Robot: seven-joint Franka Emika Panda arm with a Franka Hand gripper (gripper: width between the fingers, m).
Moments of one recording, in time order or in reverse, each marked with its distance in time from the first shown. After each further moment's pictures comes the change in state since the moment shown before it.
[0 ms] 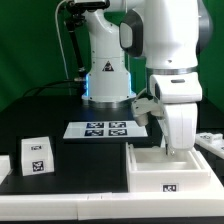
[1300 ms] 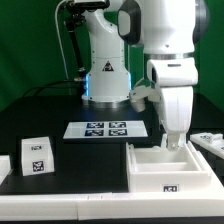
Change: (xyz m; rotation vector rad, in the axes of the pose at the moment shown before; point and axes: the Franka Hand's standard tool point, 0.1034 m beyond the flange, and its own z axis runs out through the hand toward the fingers) arm -0.003 -0.021 -0.034 -0.026 -0.011 0.000
